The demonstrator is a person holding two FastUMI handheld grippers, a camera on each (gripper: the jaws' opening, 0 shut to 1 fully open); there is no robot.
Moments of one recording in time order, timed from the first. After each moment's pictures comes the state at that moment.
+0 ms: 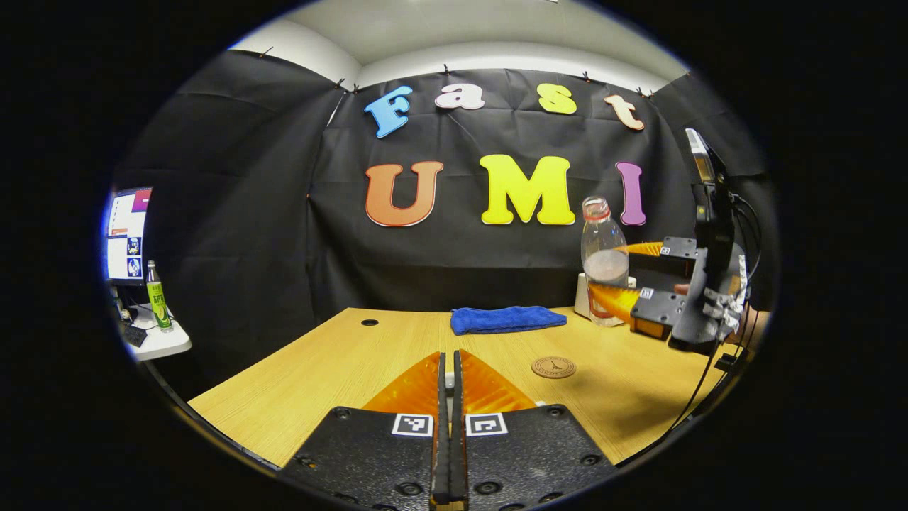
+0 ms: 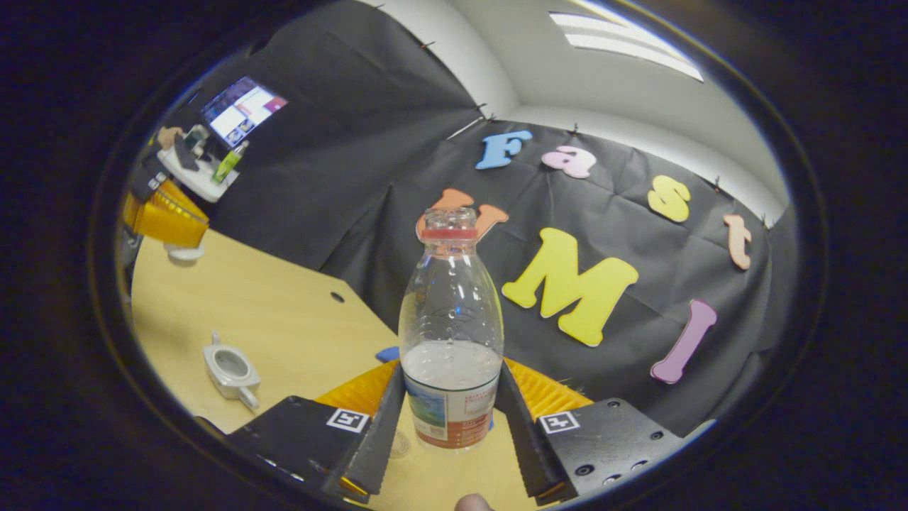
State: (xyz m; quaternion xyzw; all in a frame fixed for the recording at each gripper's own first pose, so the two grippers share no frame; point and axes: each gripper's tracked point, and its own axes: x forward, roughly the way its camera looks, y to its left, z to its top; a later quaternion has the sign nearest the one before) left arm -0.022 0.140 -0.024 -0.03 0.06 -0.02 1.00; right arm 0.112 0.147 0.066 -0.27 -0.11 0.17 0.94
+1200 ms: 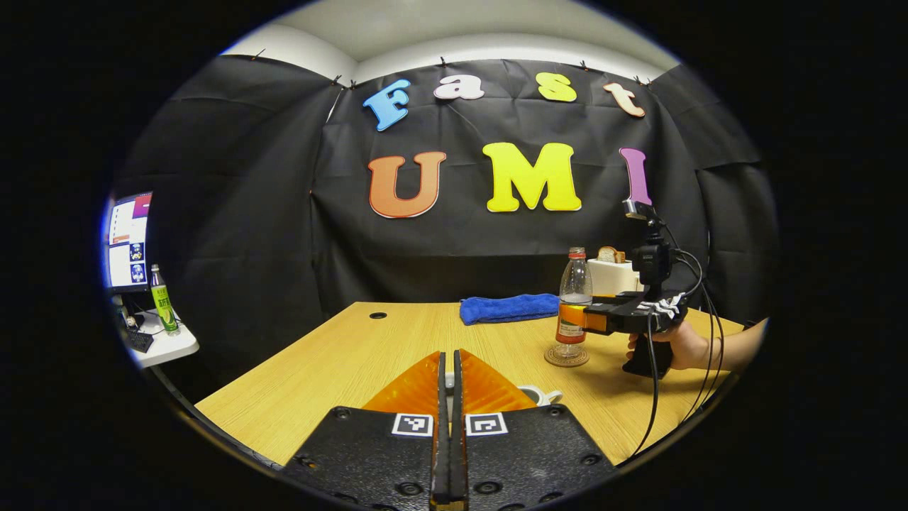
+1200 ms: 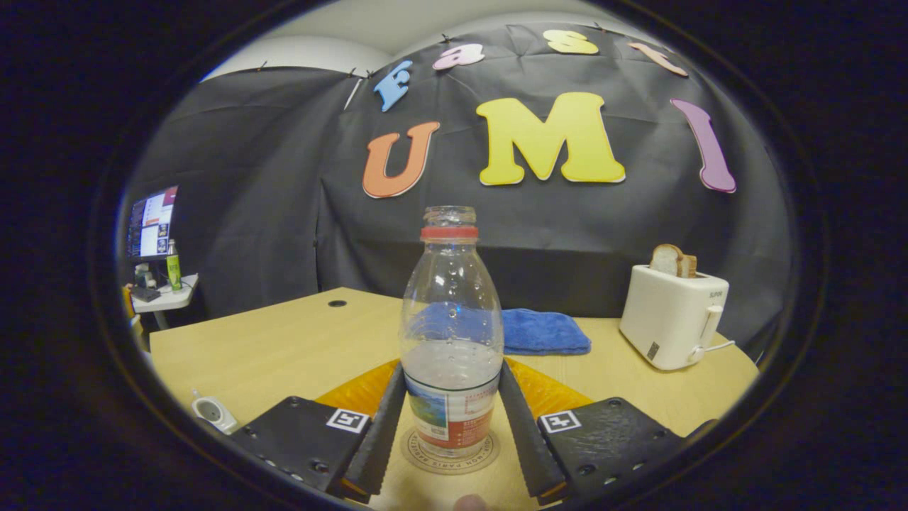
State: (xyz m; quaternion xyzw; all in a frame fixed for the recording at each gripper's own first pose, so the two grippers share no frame) left arm -0.020 0.149 -0.036 -0.01 0.07 0.00 1.00; right arm 0.223 0.160 -0.063 -0.02 0.08 0.19 0.98
